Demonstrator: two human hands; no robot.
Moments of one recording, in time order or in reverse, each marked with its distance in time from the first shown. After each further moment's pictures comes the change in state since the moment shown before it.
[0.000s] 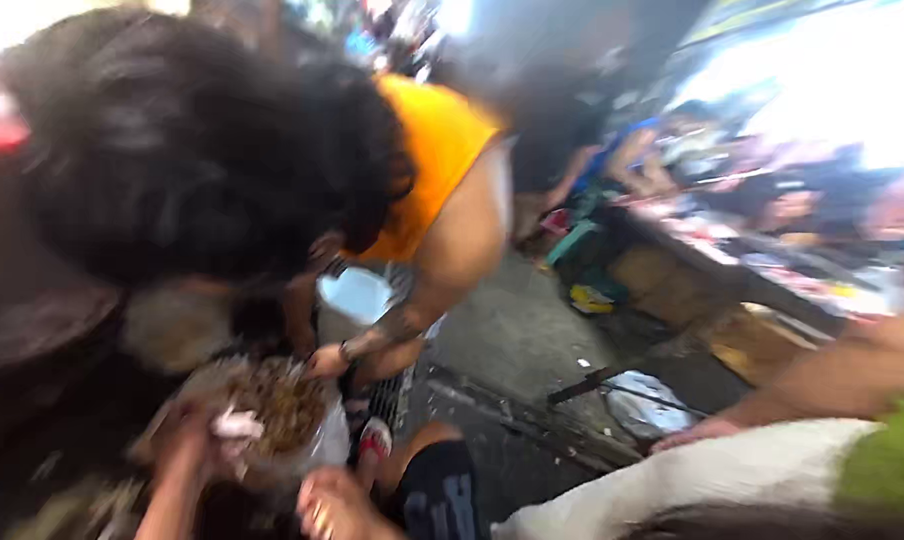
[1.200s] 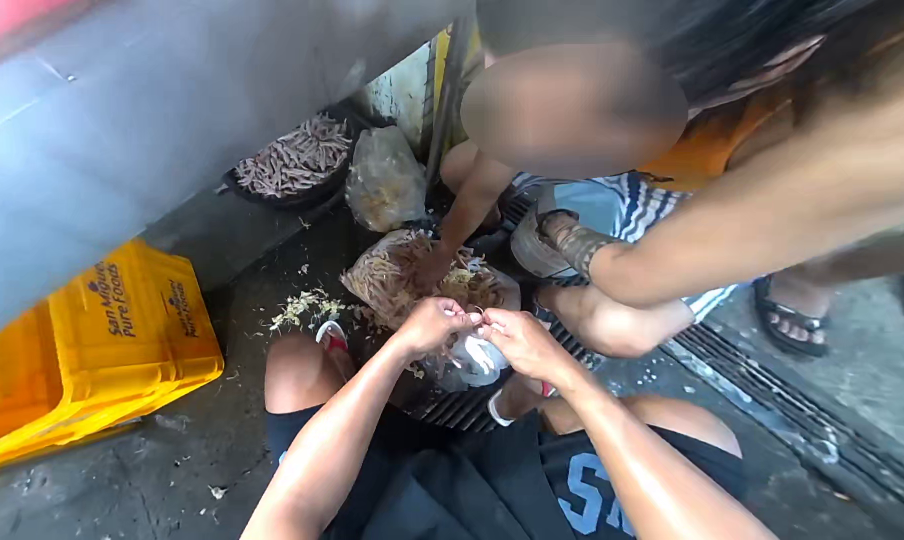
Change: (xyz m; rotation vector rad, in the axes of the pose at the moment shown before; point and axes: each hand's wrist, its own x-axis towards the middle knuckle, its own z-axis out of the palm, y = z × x) left_hand 0.002 -0.057 0.030 0.326 -0.629 -0.109; right_hand 0.127 -0.045 -0.059 -1.136 -0.359 -0.198
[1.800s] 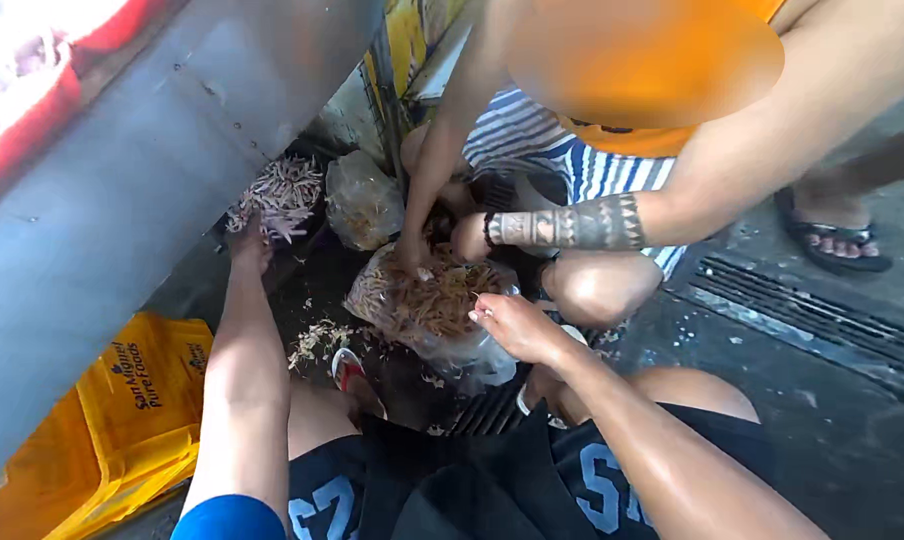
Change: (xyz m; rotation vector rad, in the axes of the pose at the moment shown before) left_hand 0.018 0.108 -0.253 0.047 1.077 -0.022; right_hand -0.002 -0.001 -0.036 -0.064 -0.062 0.182
